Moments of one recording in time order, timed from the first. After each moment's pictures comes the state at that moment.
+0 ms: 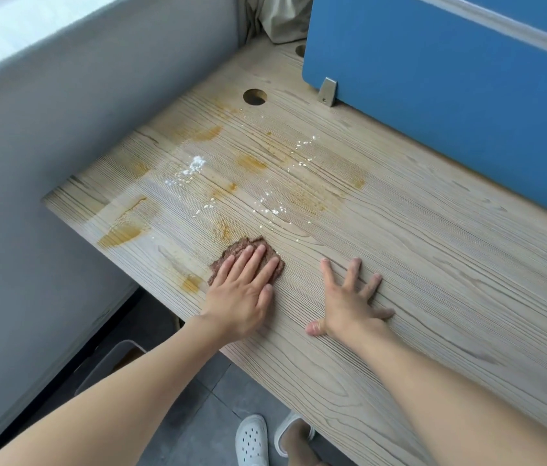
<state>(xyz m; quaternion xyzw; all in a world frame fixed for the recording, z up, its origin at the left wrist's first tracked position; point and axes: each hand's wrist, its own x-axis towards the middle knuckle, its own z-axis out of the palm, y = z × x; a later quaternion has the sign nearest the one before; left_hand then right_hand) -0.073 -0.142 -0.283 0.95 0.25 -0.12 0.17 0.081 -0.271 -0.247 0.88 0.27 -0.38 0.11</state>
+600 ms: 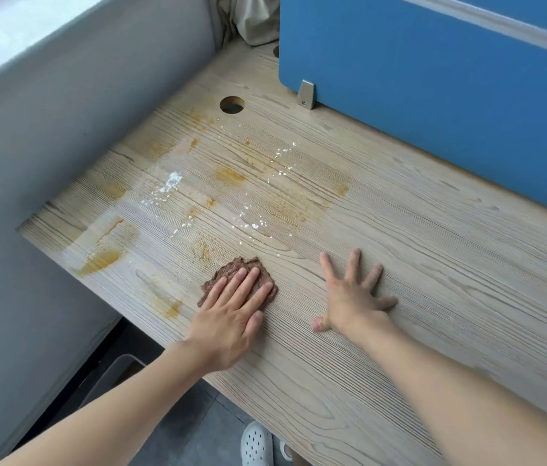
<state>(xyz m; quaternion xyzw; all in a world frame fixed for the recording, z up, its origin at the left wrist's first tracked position) -0.064 -0.149 -0.278 0.96 0.19 -0.15 0.16 0.131 -0.269 -0.243 0.88 0.28 -0.36 0.13</state>
